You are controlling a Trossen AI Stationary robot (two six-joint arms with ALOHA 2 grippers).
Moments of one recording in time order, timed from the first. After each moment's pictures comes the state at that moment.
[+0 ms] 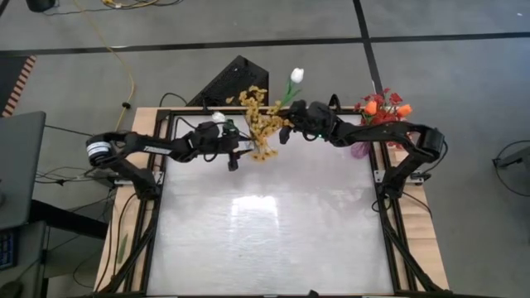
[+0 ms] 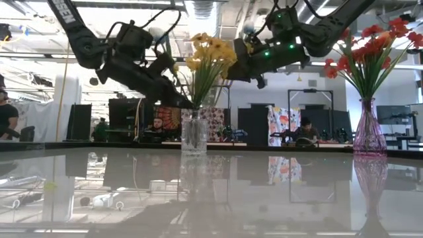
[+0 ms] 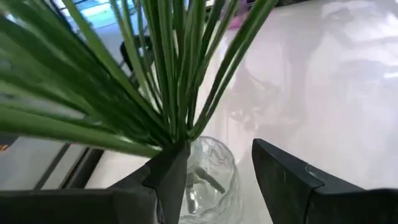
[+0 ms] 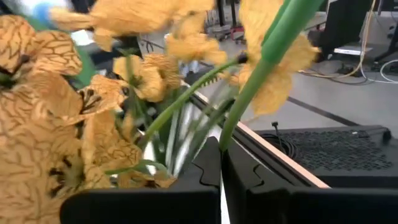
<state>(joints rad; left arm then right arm) 0.48 1.52 0.55 0.64 0.18 0.36 -0.45 1.60 0.90 0.57 -0.01 0.19</state>
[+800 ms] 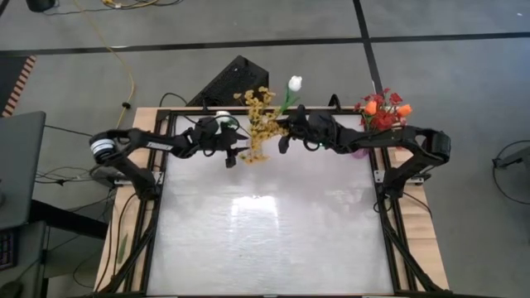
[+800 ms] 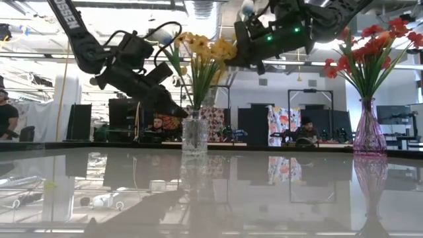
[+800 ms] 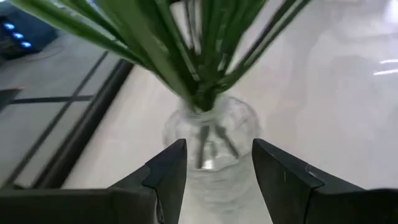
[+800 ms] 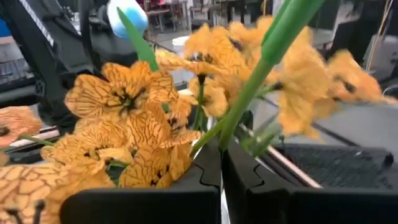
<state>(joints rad) 0.56 1.54 0.55 0.59 0.25 0.34 -0.33 1.53 0.90 0.51 0.09 0.12</state>
